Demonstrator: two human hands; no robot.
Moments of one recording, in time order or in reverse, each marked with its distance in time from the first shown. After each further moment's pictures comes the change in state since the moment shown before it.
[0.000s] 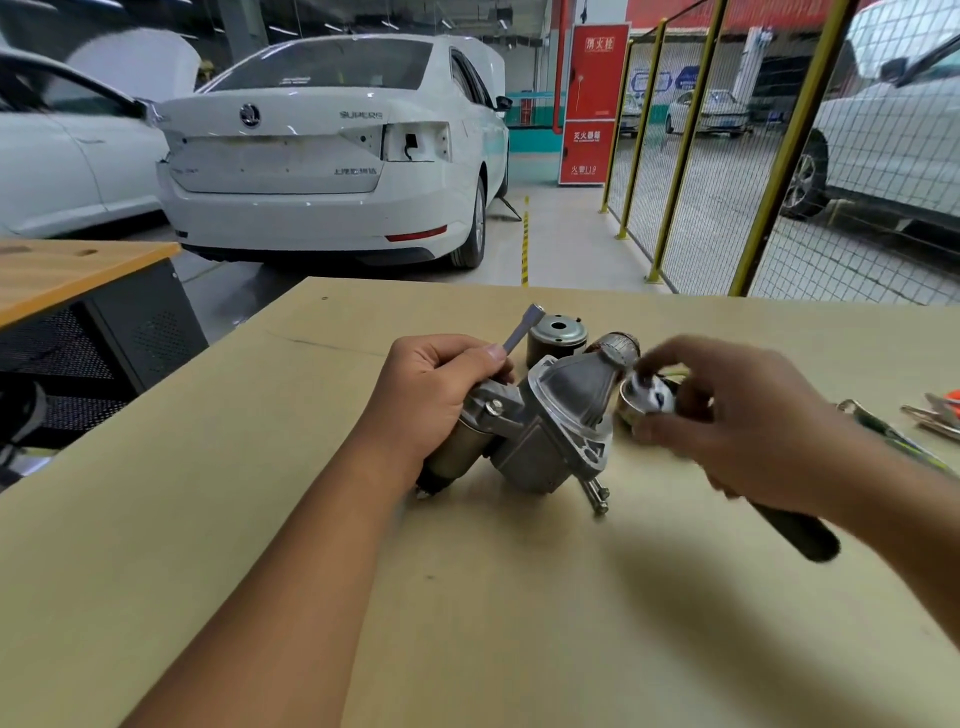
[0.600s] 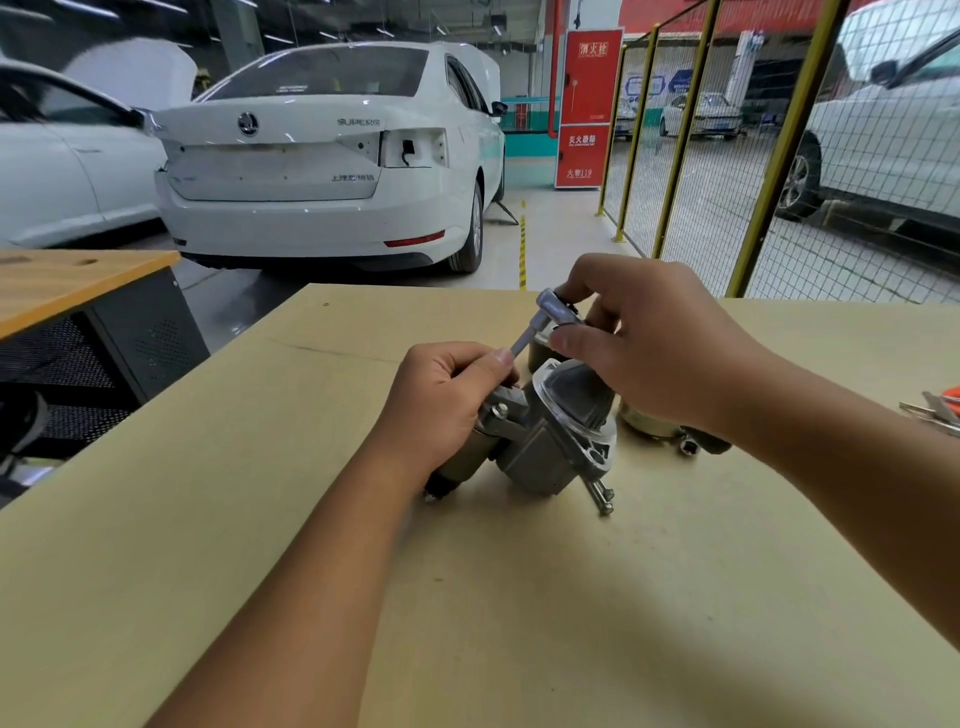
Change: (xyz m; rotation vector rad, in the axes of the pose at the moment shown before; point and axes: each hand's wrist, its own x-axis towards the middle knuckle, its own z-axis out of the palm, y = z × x) left_hand -0.002 0.004 0.001 0.208 0.000 0.045; right_hand 0.047 -0.063 0.014 -0.062 0.138 -0.180
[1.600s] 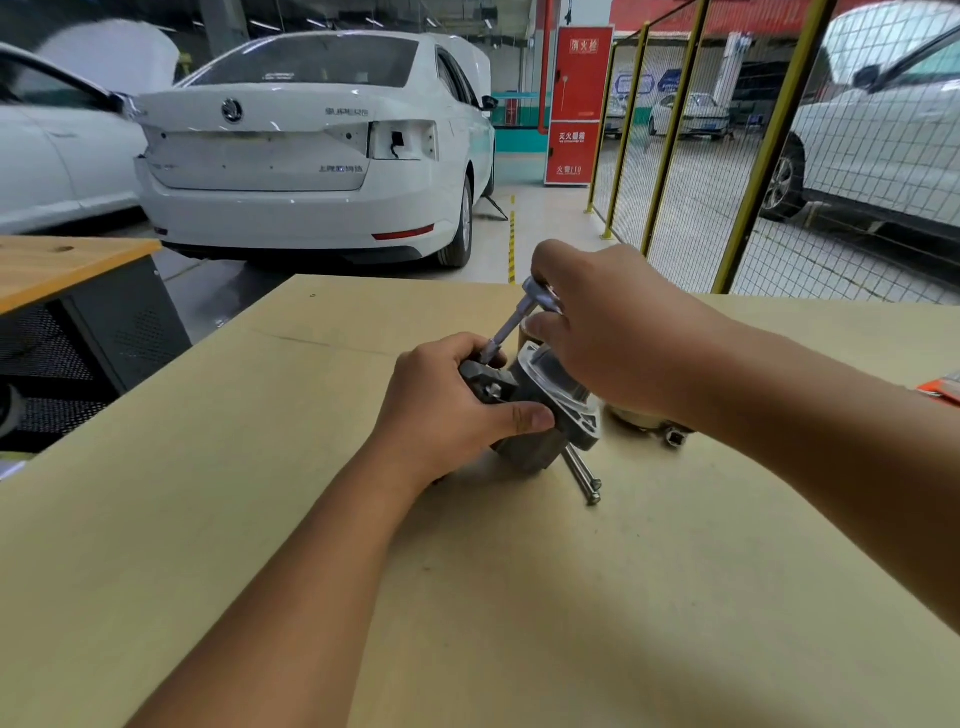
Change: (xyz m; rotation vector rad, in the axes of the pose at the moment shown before) left_hand -0.002 -0.010 0.007 0.248 0.018 0.019; right_hand 0.010 -0.017 0.010 -0.380 -0.058 -0.081
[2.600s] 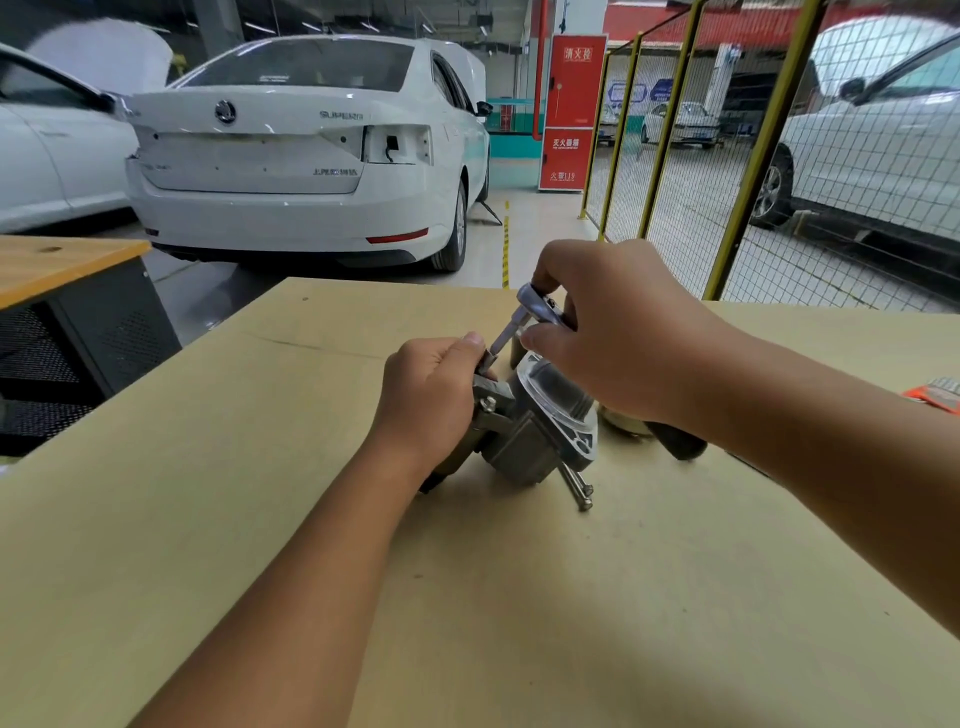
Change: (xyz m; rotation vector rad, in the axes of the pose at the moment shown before) left_hand 0.004 0.011 0.008 -0.146 0.136 -0.063; right_hand -0.010 -0.008 -0.020 0.082 0.018 0.023
